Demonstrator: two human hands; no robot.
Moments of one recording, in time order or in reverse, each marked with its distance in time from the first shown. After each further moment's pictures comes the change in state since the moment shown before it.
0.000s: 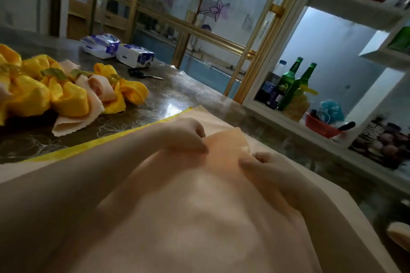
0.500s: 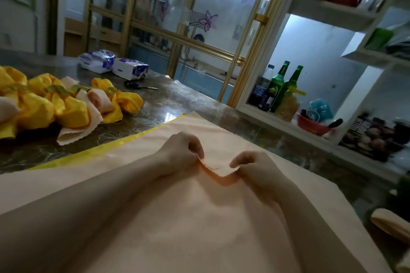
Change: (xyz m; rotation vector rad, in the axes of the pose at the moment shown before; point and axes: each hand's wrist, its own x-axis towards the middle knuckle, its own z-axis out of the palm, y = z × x) left_hand -0.023 0.007 0.027 -0.104 0.266 0.158; right_hand -0.003 0.006 0.006 0.151 0.094 -0.061
